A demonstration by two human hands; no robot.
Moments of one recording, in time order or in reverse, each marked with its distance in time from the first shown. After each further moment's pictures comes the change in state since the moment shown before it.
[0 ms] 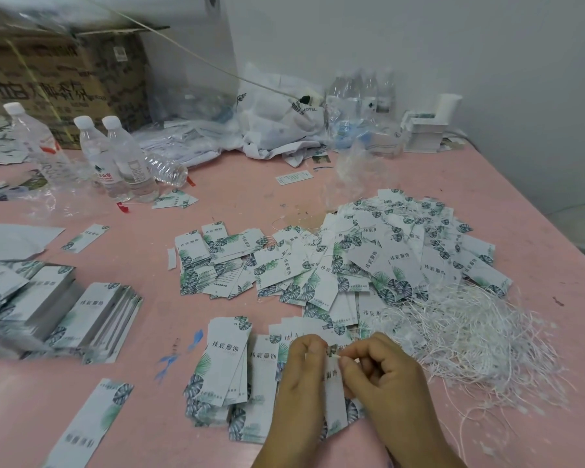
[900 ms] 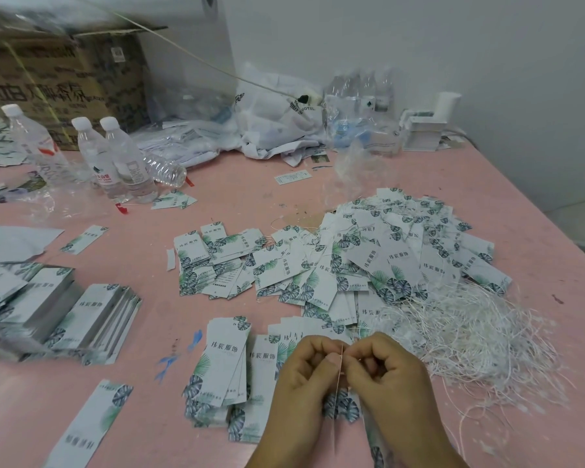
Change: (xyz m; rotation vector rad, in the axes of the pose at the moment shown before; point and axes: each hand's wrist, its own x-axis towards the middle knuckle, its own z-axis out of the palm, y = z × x) left_hand 0.009 -0.001 0.002 -0.371 -0.154 0.028; right_hand 0.001 -0.009 -0.002 0.045 0.027 0.060
